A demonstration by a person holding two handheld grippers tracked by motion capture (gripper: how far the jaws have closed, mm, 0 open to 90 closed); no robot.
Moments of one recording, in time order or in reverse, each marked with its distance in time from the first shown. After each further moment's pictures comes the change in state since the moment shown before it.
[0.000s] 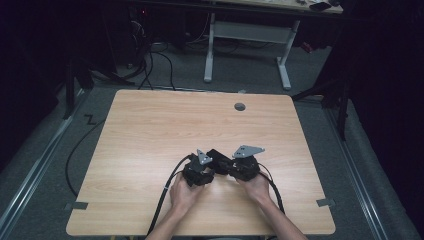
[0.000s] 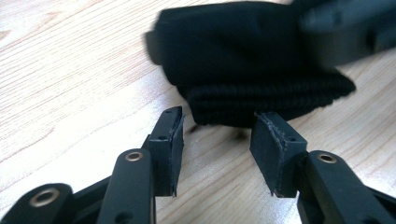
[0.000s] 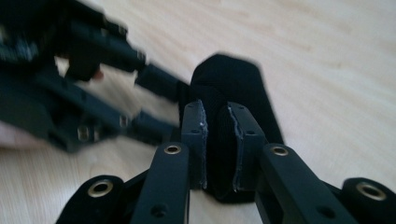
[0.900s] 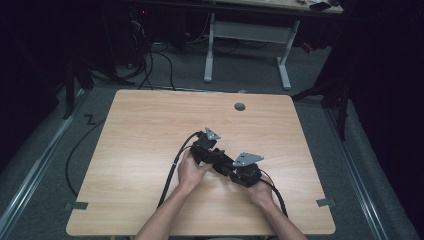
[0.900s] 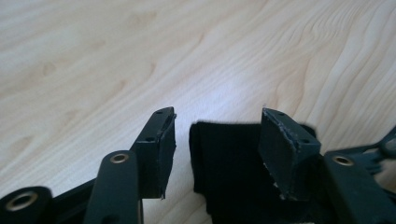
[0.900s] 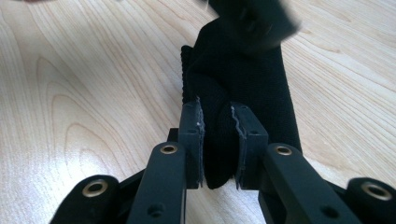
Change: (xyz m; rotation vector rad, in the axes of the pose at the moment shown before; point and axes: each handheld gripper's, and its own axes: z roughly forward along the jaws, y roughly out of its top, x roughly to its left) left arm 0.015 0.067 0.010 0.006 -0.038 0.040; right arm 0.002 -0.021 0.003 0.018 -0.041 -0.103
